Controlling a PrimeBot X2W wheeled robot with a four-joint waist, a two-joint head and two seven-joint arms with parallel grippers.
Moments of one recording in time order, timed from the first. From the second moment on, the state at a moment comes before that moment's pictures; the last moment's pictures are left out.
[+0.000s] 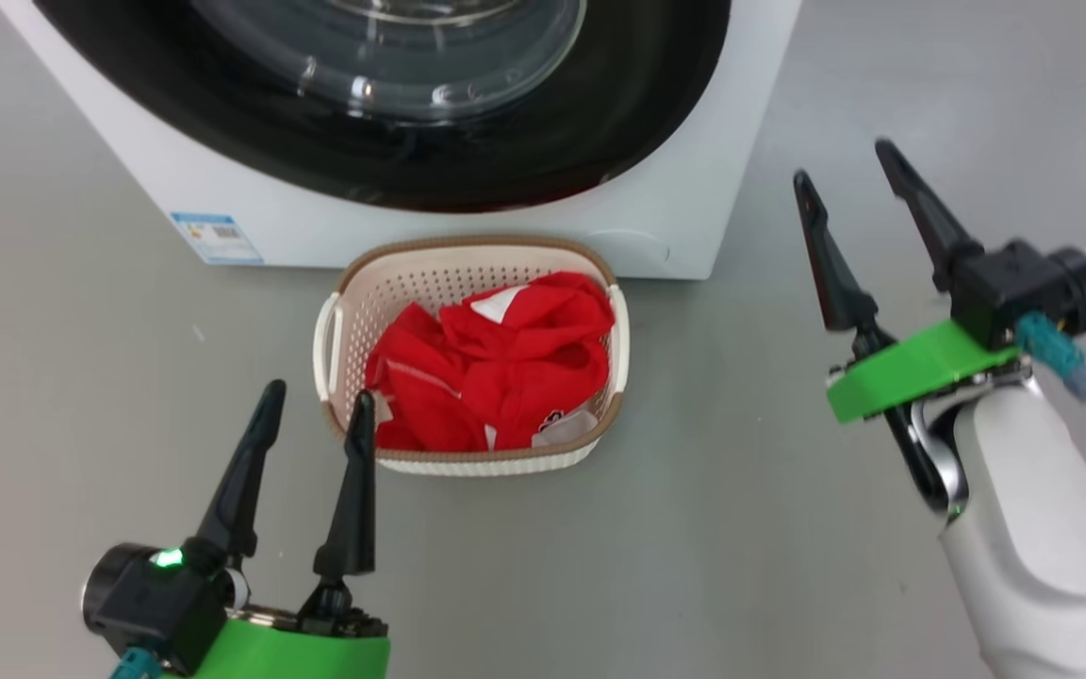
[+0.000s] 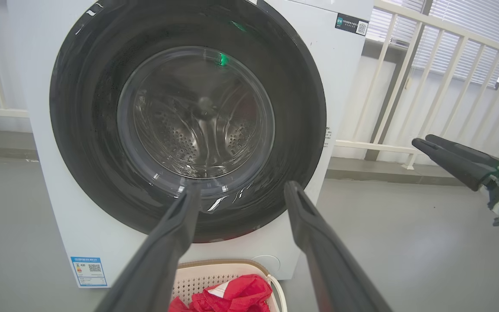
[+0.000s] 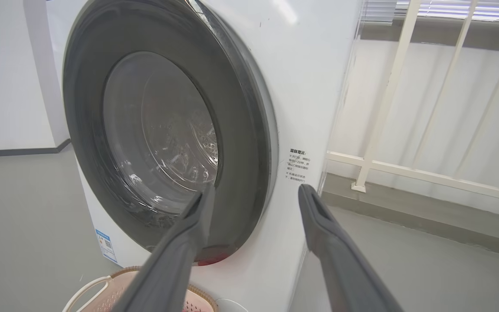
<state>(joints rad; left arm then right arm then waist) -0.12 0.04 -0.14 -0.06 -0.25 -0.04 -0.25 -0.56 -0.09 0.09 0.40 0.14 0.13 -0.26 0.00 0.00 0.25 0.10</state>
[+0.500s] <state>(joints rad) -0.05 0.04 -0.10 -0.06 -0.19 -0.03 -0.25 -0.28 -0.06 -0.02 0.29 0.11 0.13 -0.26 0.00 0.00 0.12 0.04</state>
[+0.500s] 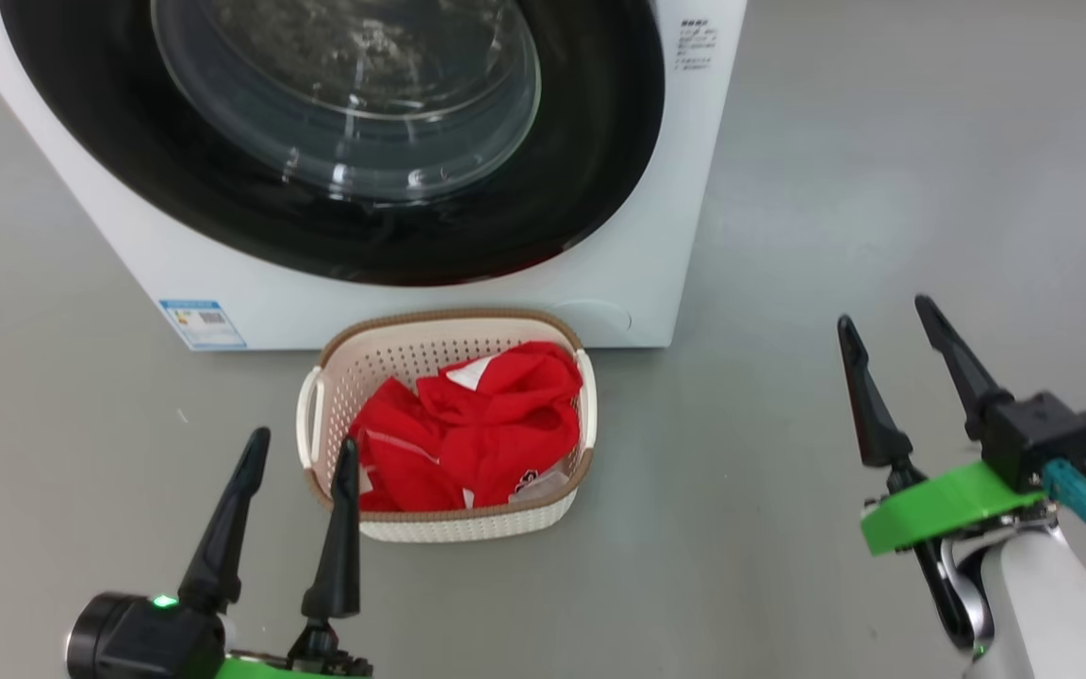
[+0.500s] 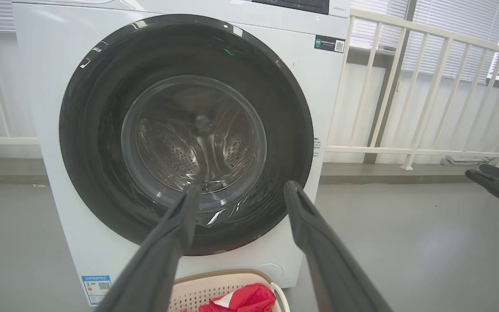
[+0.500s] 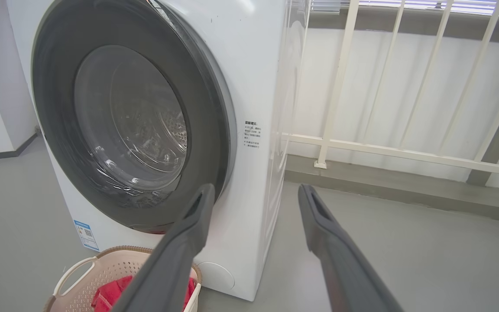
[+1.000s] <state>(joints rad) 0.03 0.04 -0.06 -0.02 -0.18 0.00 -0.25 -0.04 -0.05 -0.05 0.15 0.13 0.13 -0.26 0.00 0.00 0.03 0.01</state>
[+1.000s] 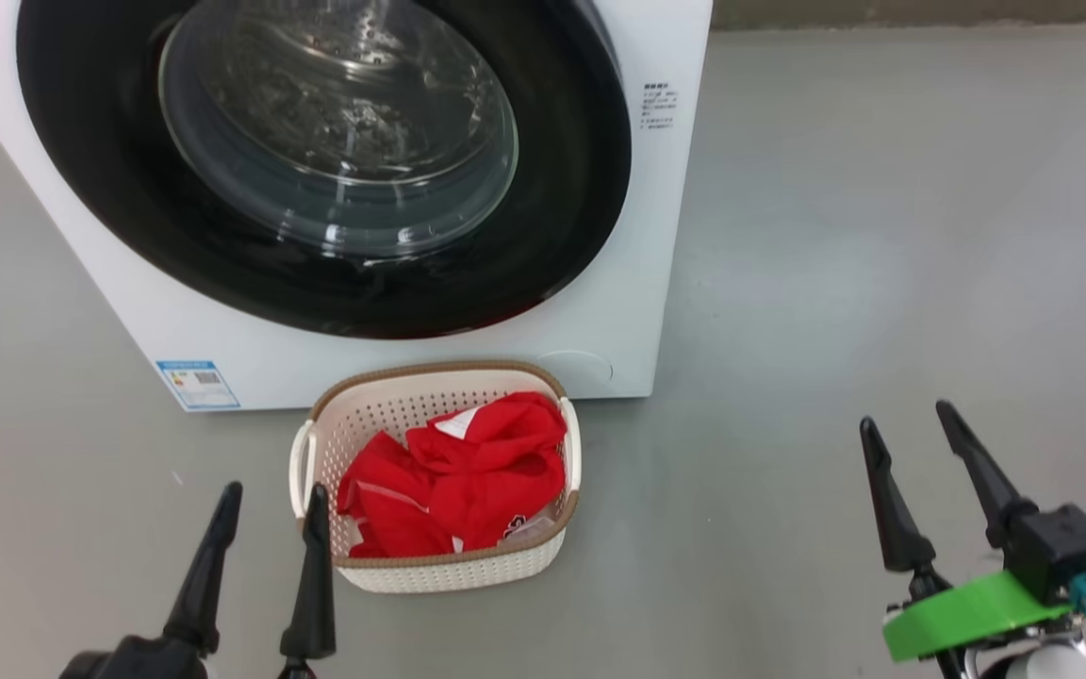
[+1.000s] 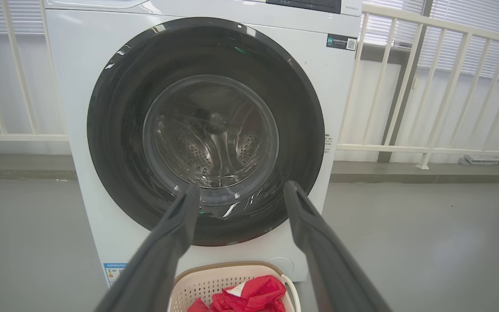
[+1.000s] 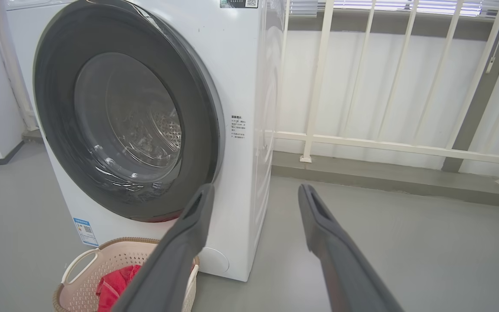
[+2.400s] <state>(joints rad) 0.09 0.04 -0.03 0.06 -0.16 0.00 -0.25 0.15 -0.04 -0.09 0.03 0.20 0.13 -0.26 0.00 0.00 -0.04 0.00</state>
